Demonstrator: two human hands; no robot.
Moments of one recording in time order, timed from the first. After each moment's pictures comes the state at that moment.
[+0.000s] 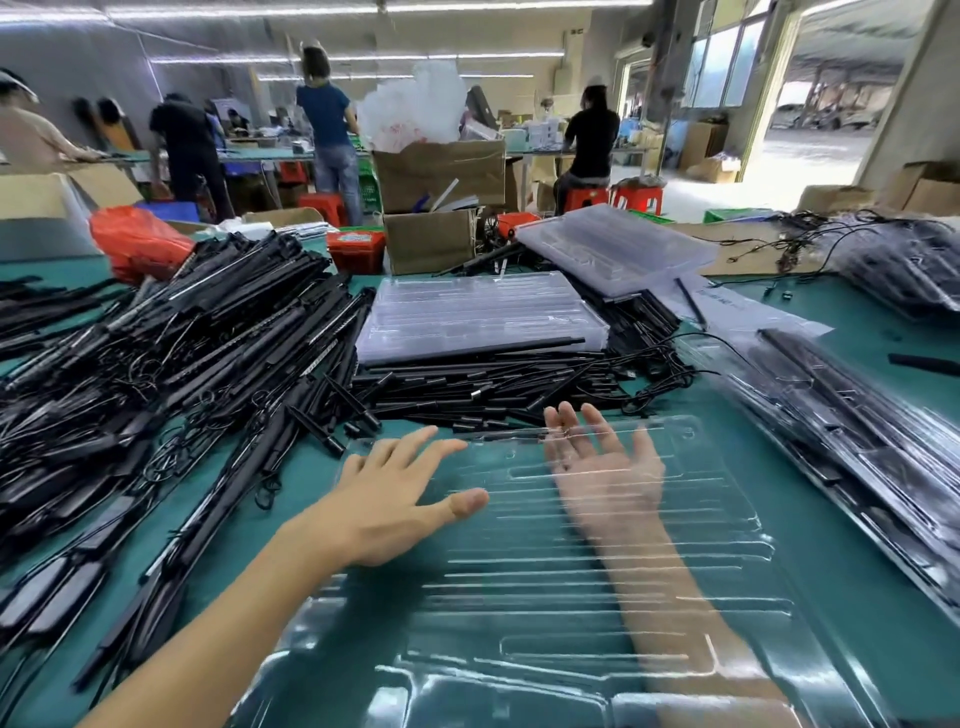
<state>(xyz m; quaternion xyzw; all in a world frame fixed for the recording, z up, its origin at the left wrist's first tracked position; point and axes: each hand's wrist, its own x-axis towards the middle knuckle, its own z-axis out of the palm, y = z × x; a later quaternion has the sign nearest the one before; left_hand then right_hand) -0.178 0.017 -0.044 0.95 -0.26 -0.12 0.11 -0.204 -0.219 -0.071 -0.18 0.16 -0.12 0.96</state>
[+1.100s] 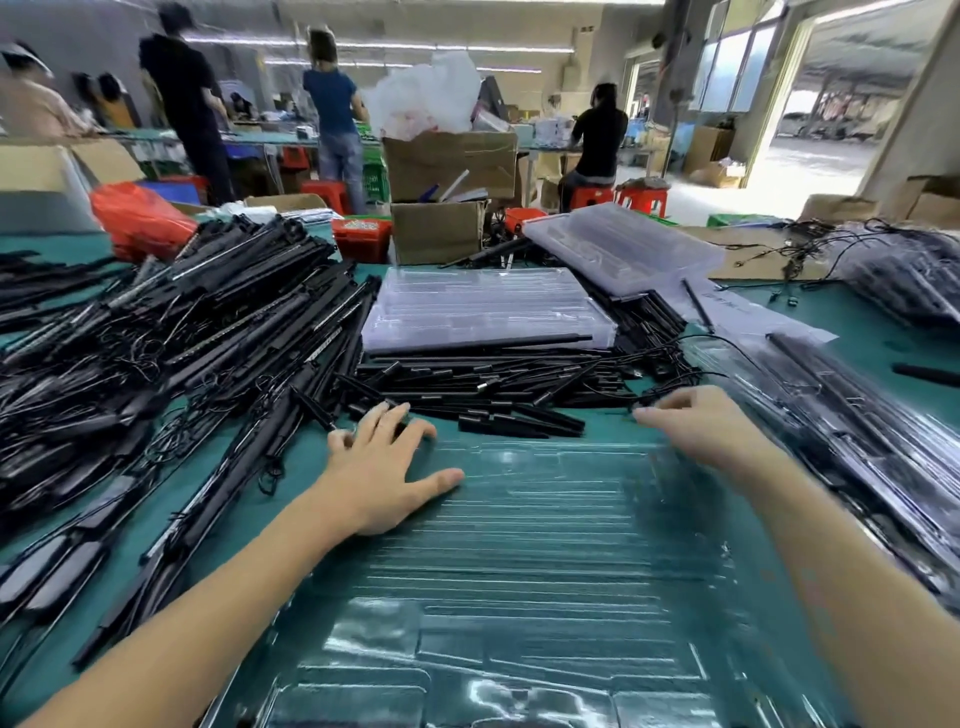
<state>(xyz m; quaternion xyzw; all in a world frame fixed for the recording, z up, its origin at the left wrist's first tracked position) -0.139 0.026 -0.077 0.98 -0.20 -0.03 0.07 -0.211 -0.304 -0.012 -0.88 0.23 -0.05 0.41</state>
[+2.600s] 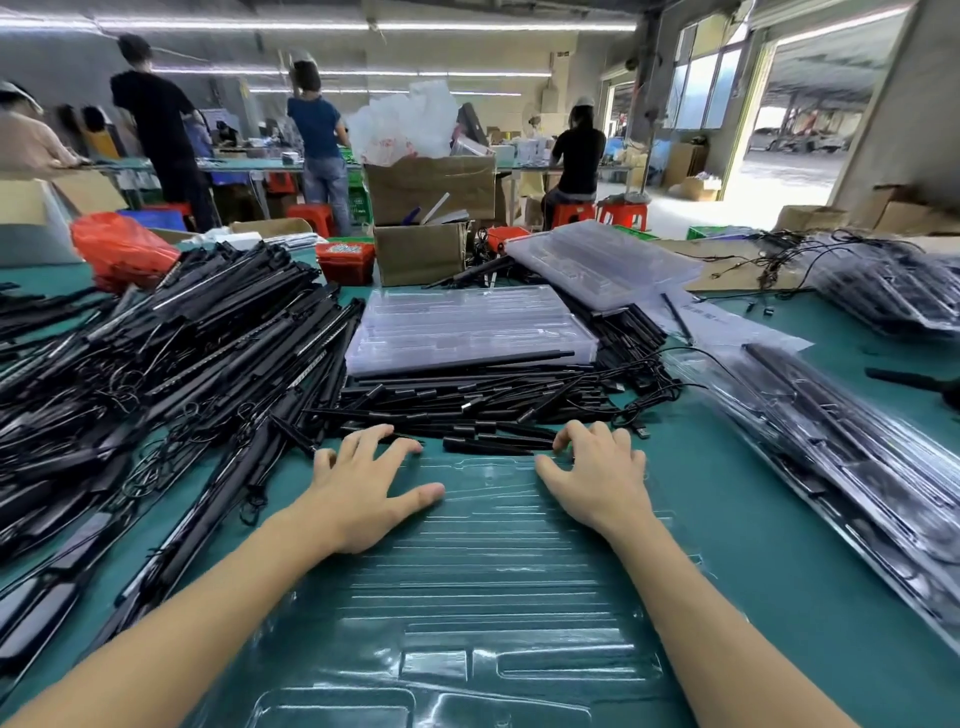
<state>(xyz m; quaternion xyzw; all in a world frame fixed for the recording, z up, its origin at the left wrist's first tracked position) -0.131 0.029 -0.072 0.98 -0.21 -0.04 0.06 -0.189 -0.241 -0.077 -0.96 0.14 -0.15 0.19</state>
